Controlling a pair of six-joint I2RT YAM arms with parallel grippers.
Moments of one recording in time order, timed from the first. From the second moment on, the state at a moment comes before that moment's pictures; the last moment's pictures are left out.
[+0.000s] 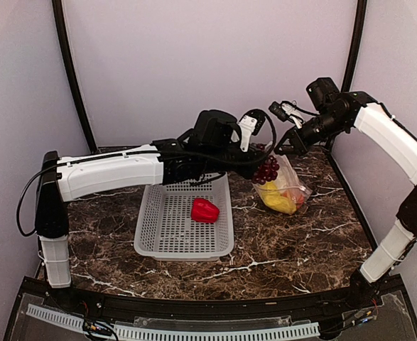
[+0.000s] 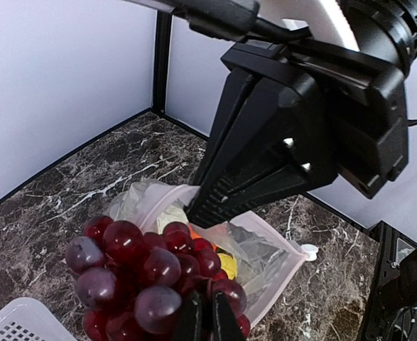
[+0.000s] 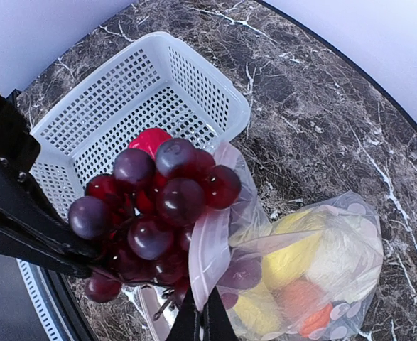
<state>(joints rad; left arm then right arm) -1.05 1.96 1.80 -0.18 -0.06 -0.18 0.39 1.59 1.72 -1.08 -0.53 -0.34</state>
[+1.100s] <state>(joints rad) -1.10 1.88 1.68 0.12 -0.13 -0.26 0.34 1.58 1.72 -1.07 -0.51 -0.30</state>
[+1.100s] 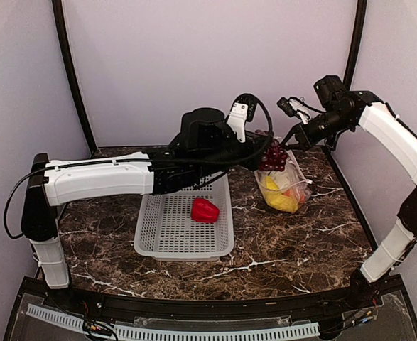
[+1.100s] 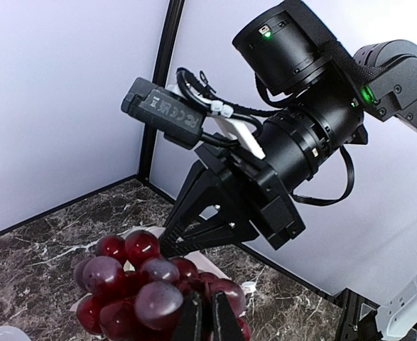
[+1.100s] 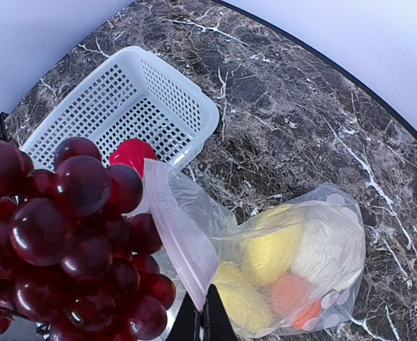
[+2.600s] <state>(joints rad) -1.06 2.12 1.83 0.11 -0.09 -0.26 0.33 1.53 1.69 -1.06 -0.62 -0.30</state>
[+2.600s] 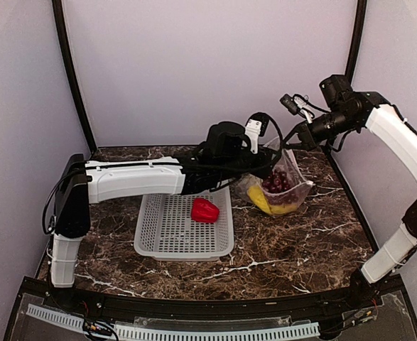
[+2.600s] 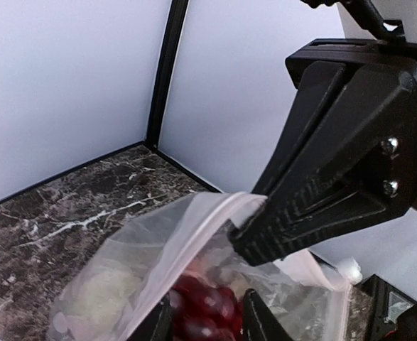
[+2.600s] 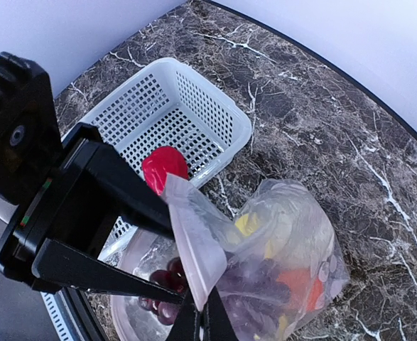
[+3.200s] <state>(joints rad) -1.12 1.79 1.59 0.10 -0.05 -0.19 0.23 1.56 1.75 -1.05 -0.58 -0.29</state>
